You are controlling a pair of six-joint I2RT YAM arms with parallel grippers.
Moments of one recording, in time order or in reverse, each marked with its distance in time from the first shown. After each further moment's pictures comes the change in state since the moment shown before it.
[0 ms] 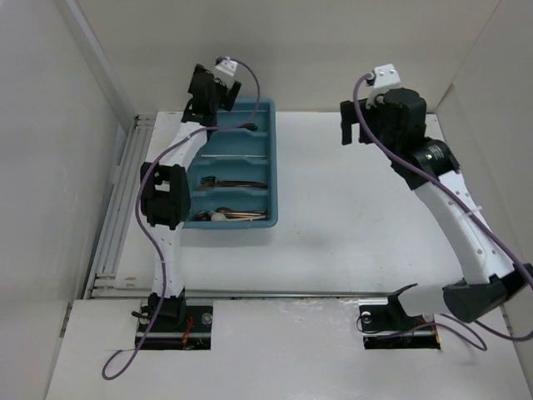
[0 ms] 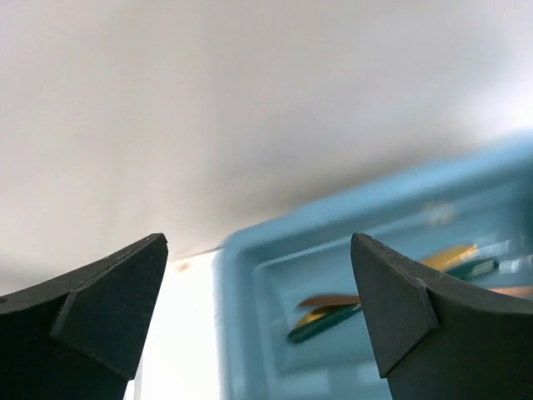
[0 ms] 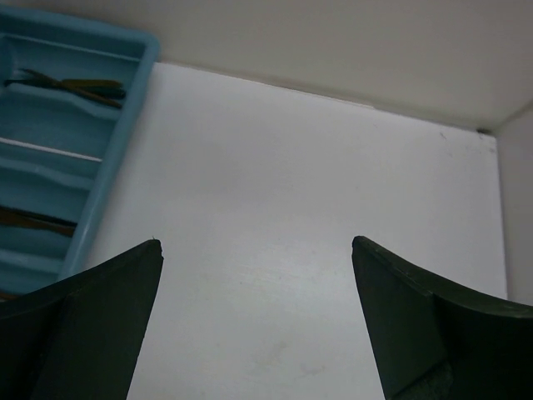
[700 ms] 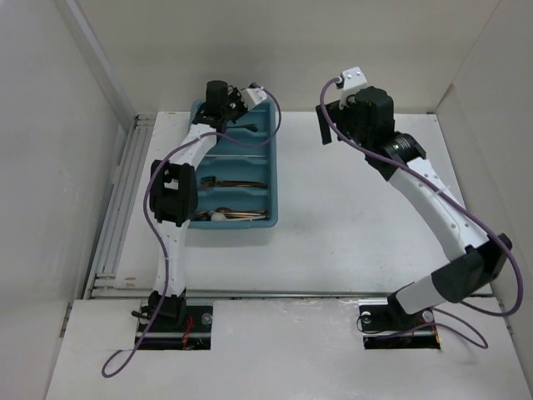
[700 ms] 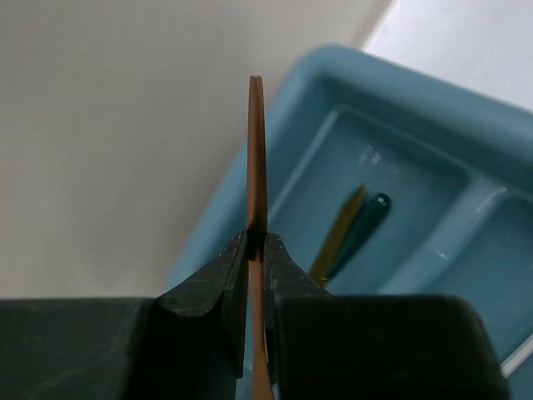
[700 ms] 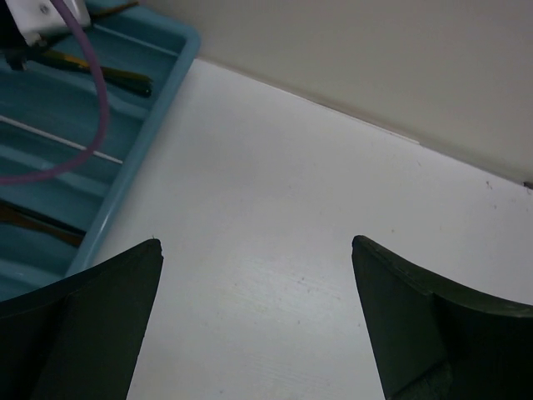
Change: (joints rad) left arm -0.048 0.047 0.061 -0.176 0.373 0.366; right arm 0.034 0.096 -0.060 0.144 -0.018 -0.062
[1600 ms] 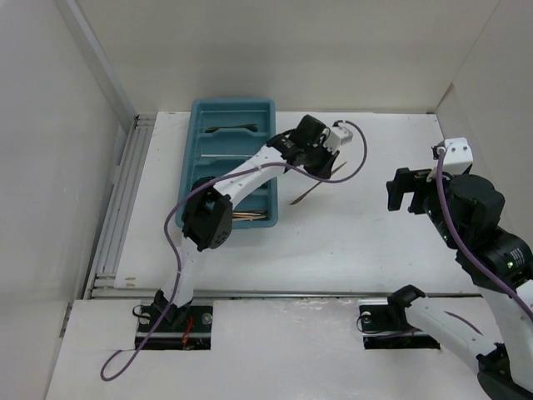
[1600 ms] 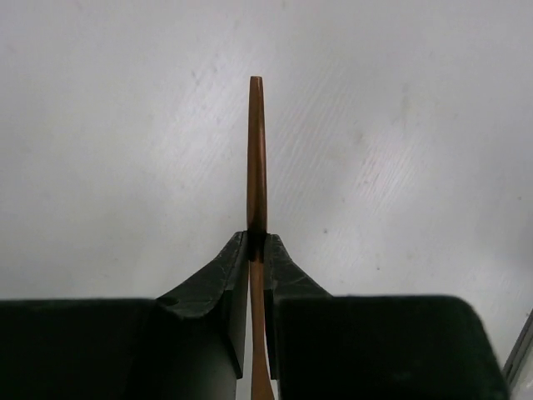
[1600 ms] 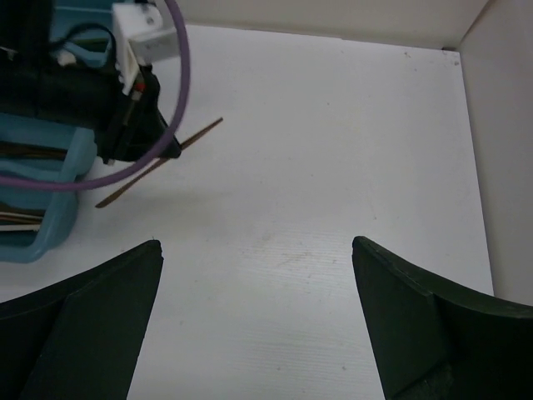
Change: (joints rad) left arm -0.527 -0.052 0.039 -0.555 0.039 -0.728; right arm 0.007 -0.722 -0.253 -0.450 0.144 0.184
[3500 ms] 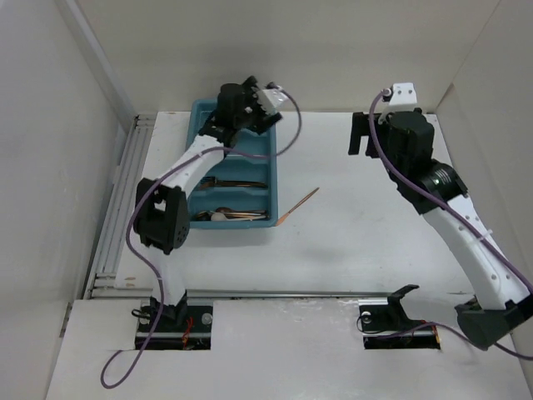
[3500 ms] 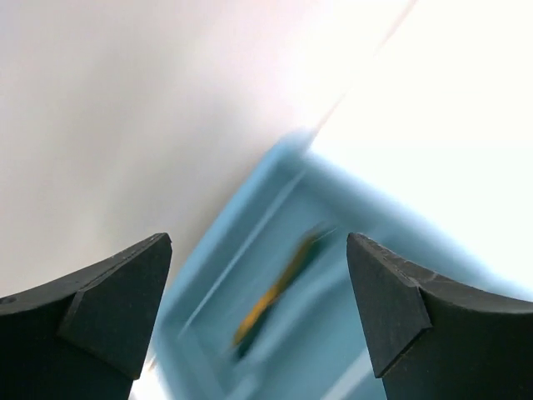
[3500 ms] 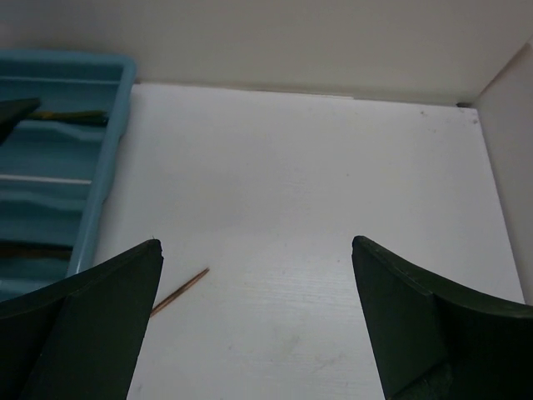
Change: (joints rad) left arm 0.409 -0.265 -0.376 0.668 -0.147 0.609; right arm 0.003 0.466 0.131 0.373 0.084 -0.013
